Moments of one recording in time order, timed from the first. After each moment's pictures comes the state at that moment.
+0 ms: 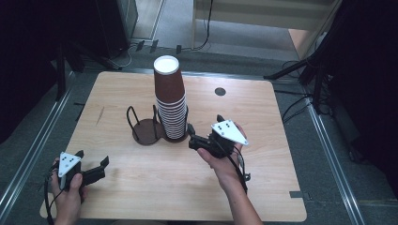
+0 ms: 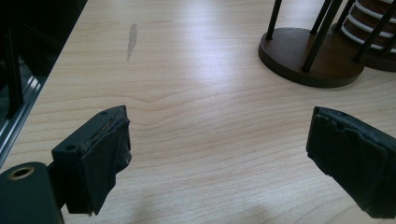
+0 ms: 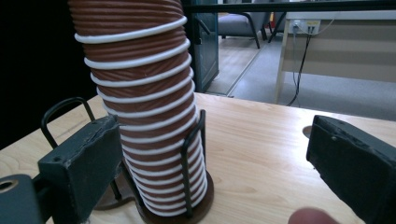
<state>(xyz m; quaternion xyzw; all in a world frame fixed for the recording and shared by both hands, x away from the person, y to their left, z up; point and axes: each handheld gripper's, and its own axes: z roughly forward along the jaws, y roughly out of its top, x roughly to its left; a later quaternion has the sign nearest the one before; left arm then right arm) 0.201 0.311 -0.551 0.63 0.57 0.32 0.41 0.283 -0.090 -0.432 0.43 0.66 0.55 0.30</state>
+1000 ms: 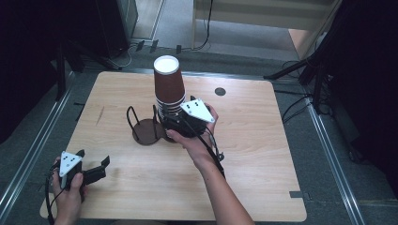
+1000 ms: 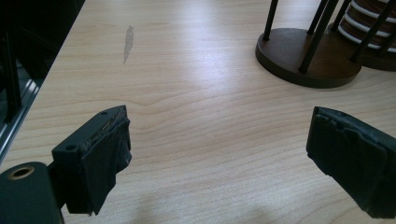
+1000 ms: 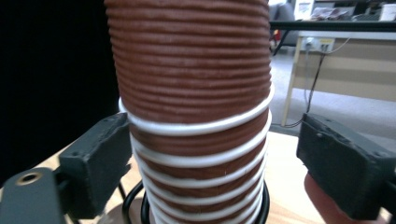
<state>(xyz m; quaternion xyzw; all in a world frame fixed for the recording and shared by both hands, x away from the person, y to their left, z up) 0.203 0.309 -0.551 0.63 0.57 0.33 0.41 0.319 -0.017 -0.411 0.41 0.65 0.56 0.31</state>
